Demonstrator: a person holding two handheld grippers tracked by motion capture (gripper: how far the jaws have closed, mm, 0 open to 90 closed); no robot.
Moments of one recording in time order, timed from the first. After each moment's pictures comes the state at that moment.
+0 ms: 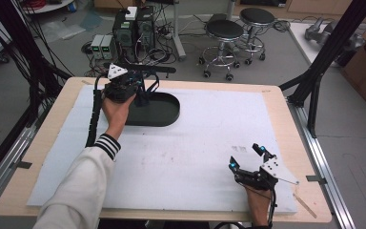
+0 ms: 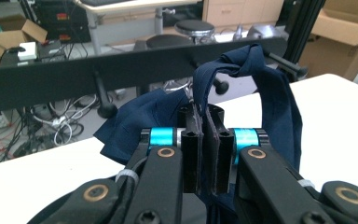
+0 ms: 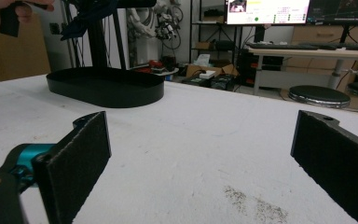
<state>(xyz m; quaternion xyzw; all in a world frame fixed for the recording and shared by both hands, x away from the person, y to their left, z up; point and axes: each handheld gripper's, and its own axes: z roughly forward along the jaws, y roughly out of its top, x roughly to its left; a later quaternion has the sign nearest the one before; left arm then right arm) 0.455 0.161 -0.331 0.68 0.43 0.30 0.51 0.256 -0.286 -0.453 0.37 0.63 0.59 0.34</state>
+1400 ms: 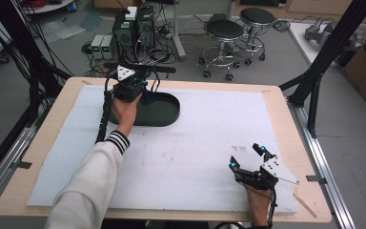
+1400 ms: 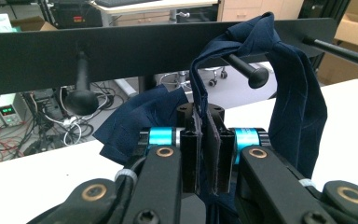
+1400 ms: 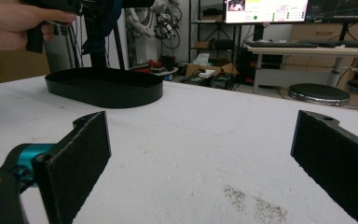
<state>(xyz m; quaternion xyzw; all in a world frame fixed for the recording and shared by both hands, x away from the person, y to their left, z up) 0.482 0.147 -0.356 0.66 0.45 0.32 0.51 0.257 -0.286 -0.453 0.38 0.63 0.59 0.34</state>
